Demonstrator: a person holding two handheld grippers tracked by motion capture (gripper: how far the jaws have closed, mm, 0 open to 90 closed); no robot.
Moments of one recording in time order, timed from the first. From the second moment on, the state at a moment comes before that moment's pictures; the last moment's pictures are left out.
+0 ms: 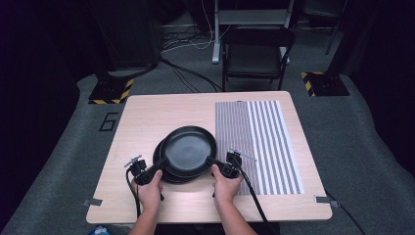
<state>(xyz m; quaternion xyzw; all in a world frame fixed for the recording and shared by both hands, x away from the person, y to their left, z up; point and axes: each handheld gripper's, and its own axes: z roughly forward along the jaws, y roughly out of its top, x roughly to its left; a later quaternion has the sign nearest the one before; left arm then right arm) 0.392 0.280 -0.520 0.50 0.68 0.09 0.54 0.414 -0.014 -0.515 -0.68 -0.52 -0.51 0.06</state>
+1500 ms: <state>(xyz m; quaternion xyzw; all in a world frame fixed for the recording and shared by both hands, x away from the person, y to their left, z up) 0.403 0.286 -0.468 0.50 0.65 0.10 0.57 0.423 -0.012 -0.467 -0.65 -0.52 -0.55 0.04</state>
